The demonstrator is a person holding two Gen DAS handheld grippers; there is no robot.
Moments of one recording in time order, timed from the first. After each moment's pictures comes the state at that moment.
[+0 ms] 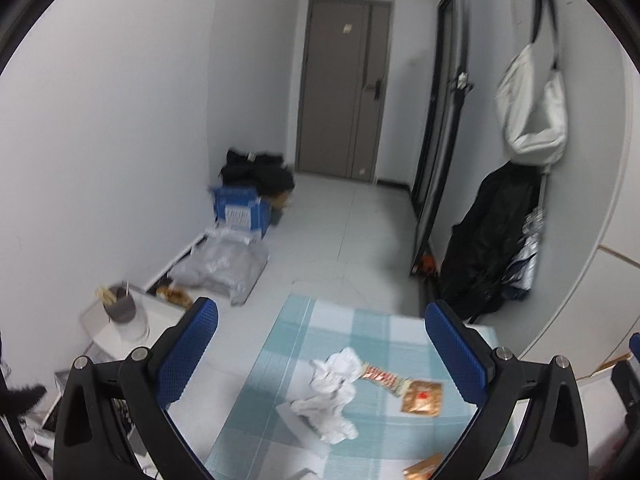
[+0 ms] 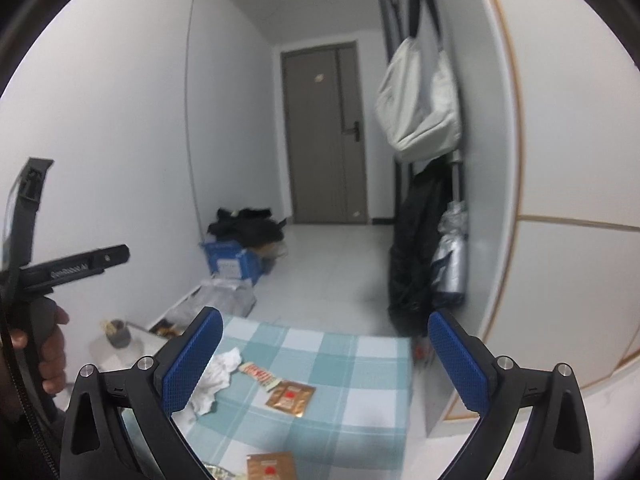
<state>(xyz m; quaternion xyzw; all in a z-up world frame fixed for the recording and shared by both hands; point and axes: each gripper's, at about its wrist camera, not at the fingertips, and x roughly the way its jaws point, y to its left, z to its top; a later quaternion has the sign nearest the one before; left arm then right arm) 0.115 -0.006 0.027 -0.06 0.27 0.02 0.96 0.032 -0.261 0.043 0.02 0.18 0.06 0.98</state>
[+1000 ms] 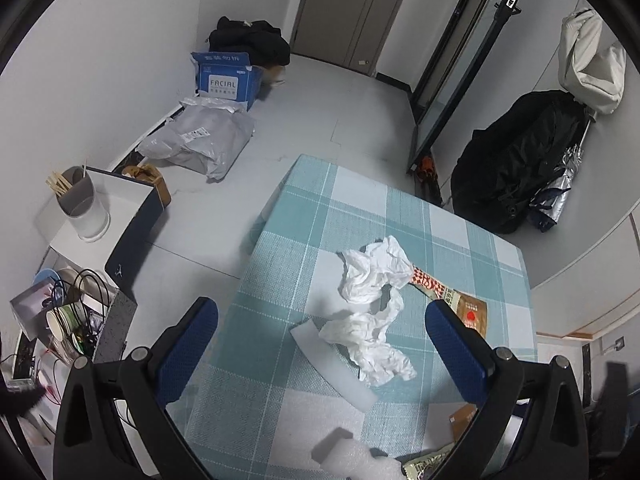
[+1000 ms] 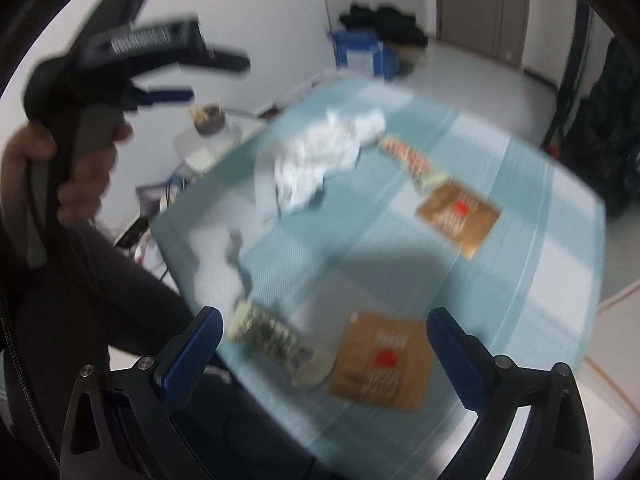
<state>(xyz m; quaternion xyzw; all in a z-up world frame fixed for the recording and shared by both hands) 0.158 0.052 -0.066 -0.13 0.46 -0.05 0.88 0.093 -0.153 -0.136 -0.09 0.50 0.29 0.81</state>
